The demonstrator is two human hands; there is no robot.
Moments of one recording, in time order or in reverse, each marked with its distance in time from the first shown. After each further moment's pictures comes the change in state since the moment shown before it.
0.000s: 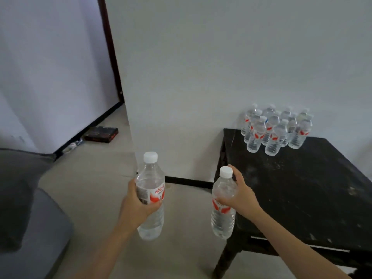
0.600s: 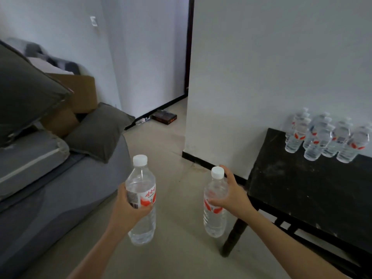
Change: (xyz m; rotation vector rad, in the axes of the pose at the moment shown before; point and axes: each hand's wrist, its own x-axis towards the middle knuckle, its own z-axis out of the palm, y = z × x) left_hand -0.311 0.005 -0.040 -0.056 0.453 -0.147; right_hand -0.196 0.002 0.001 -0.020 -0.394 -0.357
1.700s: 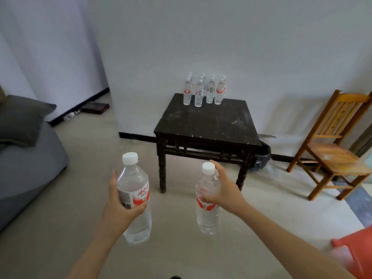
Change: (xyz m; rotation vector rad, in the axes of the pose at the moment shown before) left_hand -0.468 0.078 0.064 0.014 -0.391 0.133; right_hand -0.528 0.092 -0.129 -0.051 0.263 0.218
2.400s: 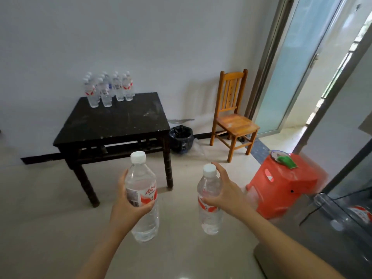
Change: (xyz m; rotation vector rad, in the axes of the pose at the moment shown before) left_hand -0.125 0.100 0.233 -0.071 -0.492 0.170; right_hand -0.220 0.143 -0.178 -0.096 0.336 0.260
